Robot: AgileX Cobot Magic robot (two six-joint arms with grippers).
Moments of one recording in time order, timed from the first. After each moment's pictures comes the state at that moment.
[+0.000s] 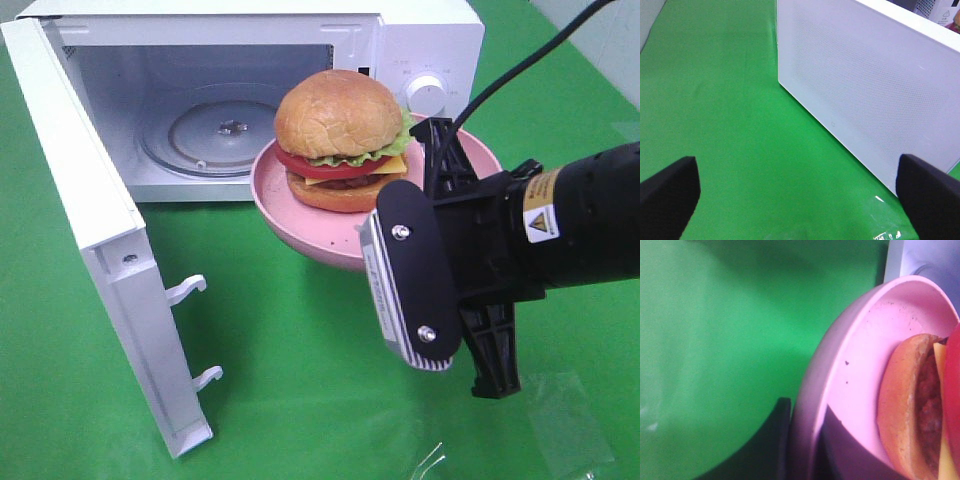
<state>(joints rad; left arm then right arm) -0.04 0.00 -0.52 -0.14 1.04 0.08 0.77 1.30 -0.63 -0.07 0.17 -1.10</state>
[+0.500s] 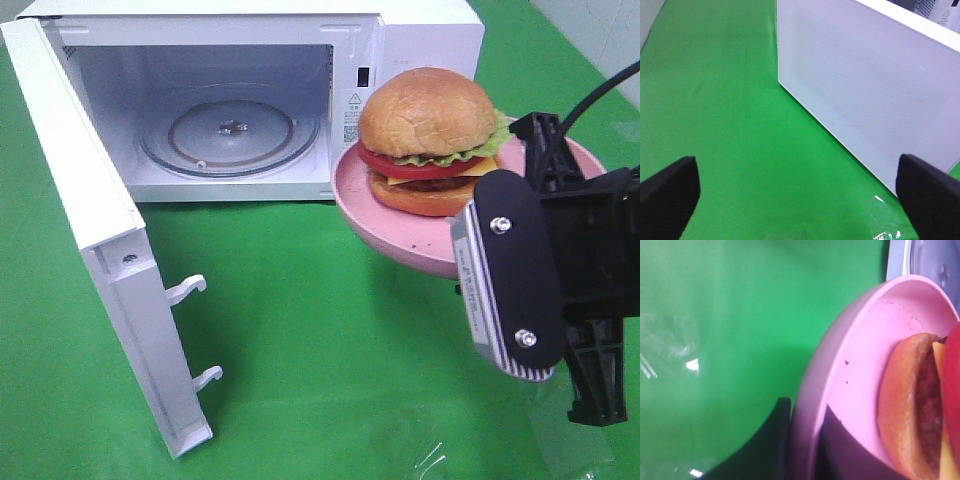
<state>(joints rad) -0.04 0.00 -0.52 -0.14 1.04 0.08 0.77 1.09 -0.59 -0.31 0.41 -0.75</state>
